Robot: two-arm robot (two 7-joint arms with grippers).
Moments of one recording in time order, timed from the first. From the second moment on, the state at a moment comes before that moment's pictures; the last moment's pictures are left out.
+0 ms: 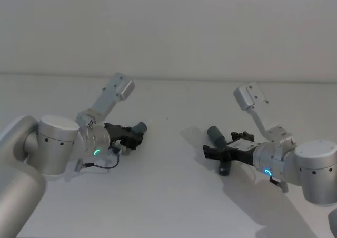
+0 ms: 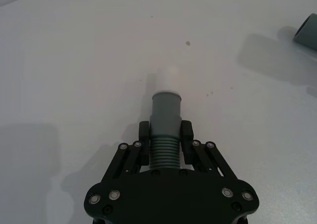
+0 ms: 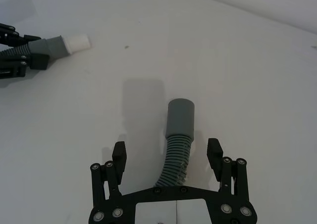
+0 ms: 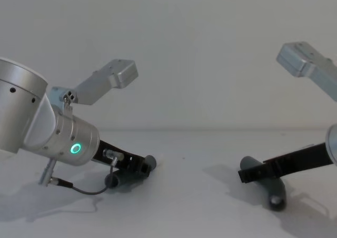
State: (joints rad) left arm -0.59 0.22 0.49 -1.23 -0.25 0.65 -0.28; right arm 0.41 0.31 -0.40 -1.47 0.19 0.70 0.27
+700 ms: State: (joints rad) left arm -0.59 0.22 0.49 -1.23 -0.25 0.65 -0.28; right arm 0.41 0.29 -0.39 -1.45 0.19 0.74 0.28
